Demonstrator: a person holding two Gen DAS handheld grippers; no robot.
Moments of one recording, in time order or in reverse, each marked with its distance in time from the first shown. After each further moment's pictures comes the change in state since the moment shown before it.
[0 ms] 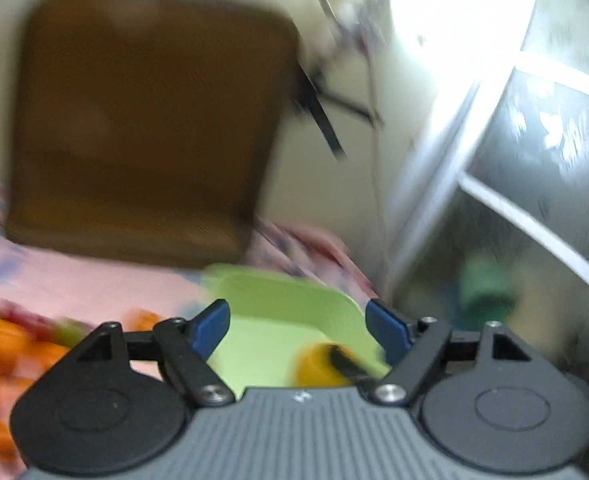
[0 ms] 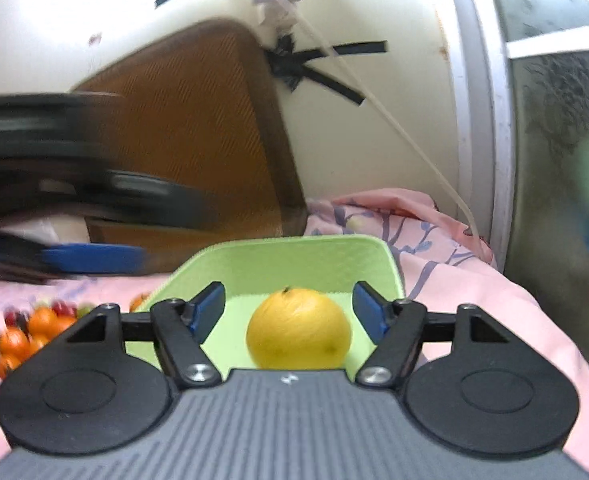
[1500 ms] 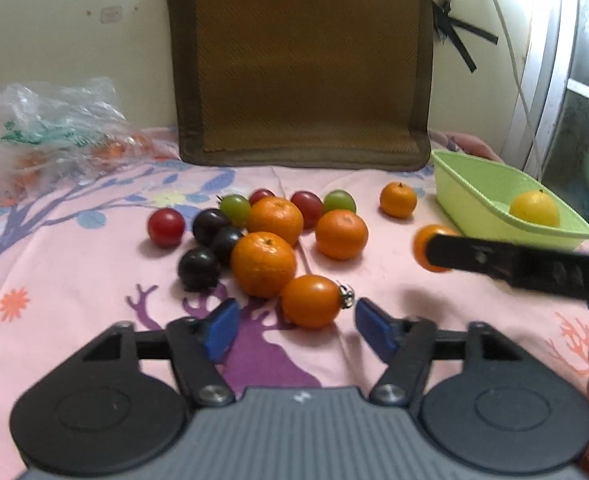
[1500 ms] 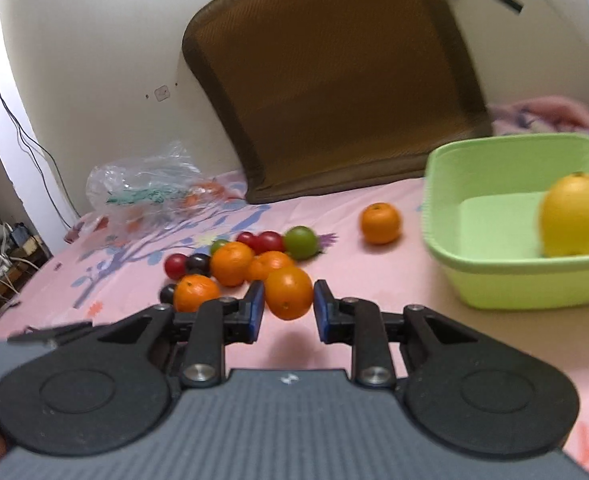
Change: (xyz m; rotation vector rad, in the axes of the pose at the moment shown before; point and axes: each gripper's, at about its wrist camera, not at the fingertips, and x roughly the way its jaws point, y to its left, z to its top) left arm -0.058 0.101 -0.065 0.144 0.174 0.326; right arm -0.015 0.117 -0.030 0.038 0.264 0.318
